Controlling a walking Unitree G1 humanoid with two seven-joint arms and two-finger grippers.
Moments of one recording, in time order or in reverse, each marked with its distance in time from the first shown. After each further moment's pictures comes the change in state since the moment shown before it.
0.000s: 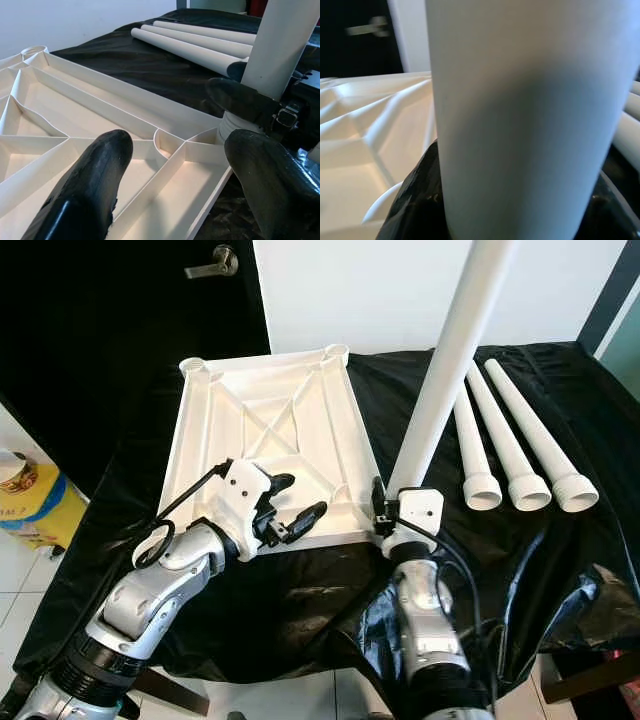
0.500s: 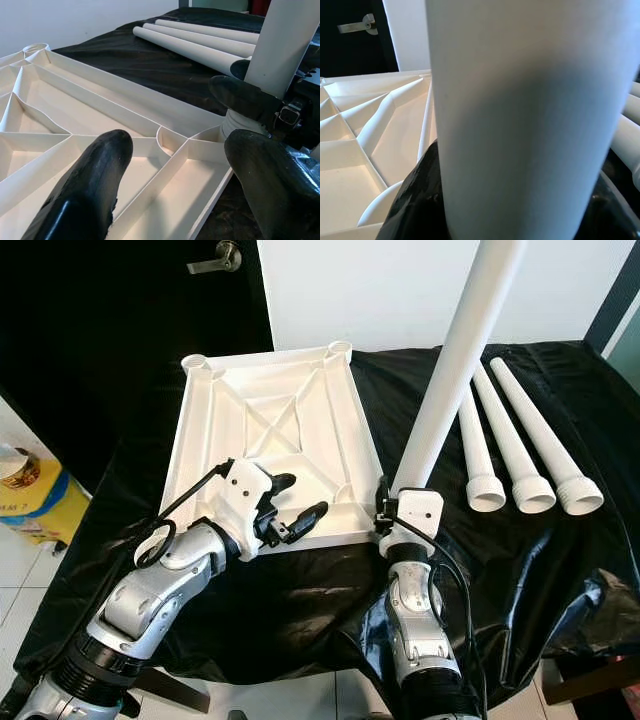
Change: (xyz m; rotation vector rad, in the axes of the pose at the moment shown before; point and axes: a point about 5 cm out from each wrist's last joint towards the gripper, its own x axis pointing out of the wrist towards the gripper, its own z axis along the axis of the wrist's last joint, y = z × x) left arm 0.000 -0.001 0.000 0.001 0.001 -0.003; right arm -0.002 0.001 0.003 0.002 -0.005 -0.007
